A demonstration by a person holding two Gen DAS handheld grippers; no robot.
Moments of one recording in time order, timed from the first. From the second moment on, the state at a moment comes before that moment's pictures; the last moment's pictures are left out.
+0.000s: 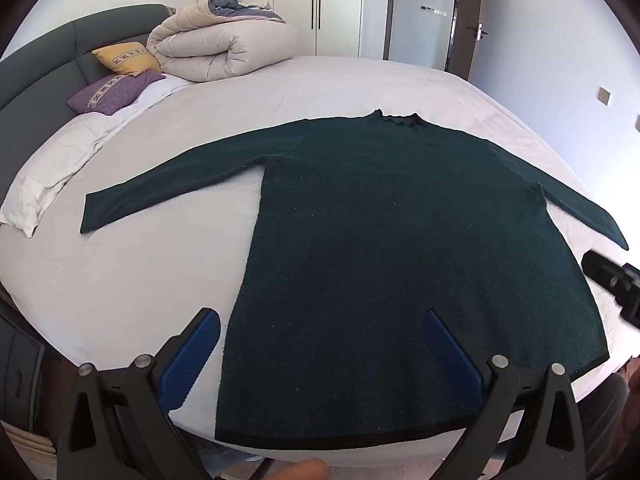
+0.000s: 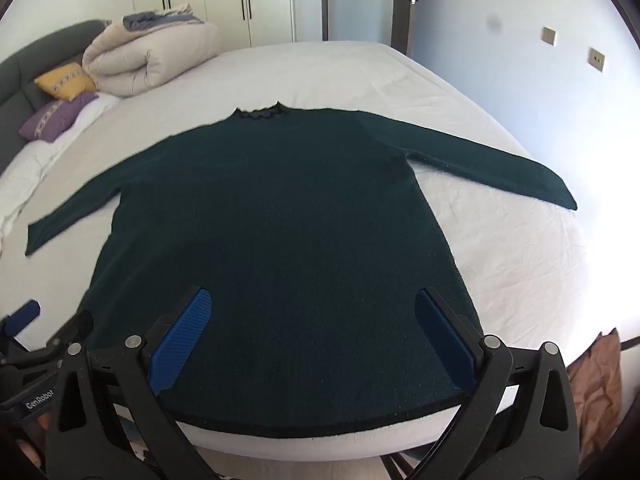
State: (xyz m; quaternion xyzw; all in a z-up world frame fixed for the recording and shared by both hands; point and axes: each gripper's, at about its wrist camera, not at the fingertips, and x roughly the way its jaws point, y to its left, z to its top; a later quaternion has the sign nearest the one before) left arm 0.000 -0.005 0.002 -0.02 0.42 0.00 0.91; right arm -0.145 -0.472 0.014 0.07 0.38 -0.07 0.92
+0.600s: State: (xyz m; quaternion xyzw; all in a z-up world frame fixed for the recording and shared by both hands) left arm 0.082 -0.031 -0.027 -0.13 0.46 -0.10 0.87; right arm -0.130 -0.926 -0.081 0.56 0.22 -0.19 0.78
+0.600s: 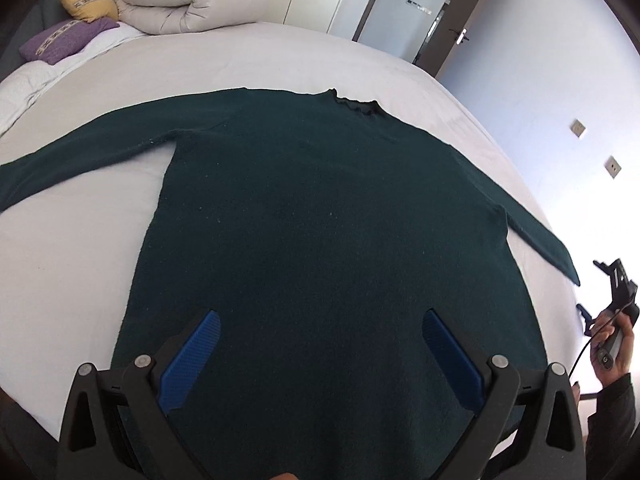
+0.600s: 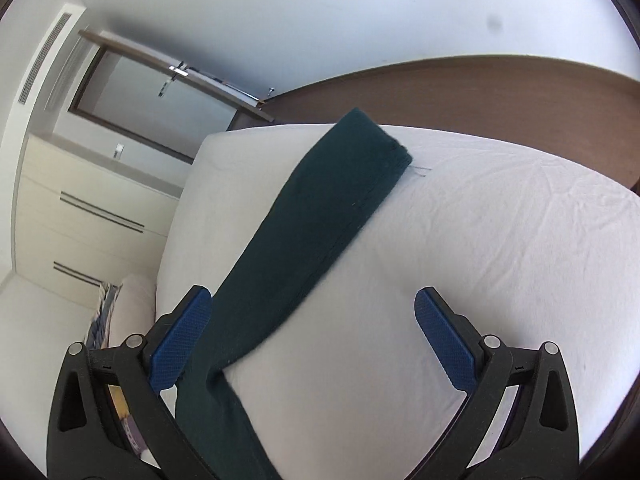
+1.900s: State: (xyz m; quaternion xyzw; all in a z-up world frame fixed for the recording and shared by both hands) left arm 0.281 -0.058 -0.032 -0.32 0.47 -0.30 0.76; right arm 0.161 -0.539 -0.036 -0.11 0.35 -0.03 0.93
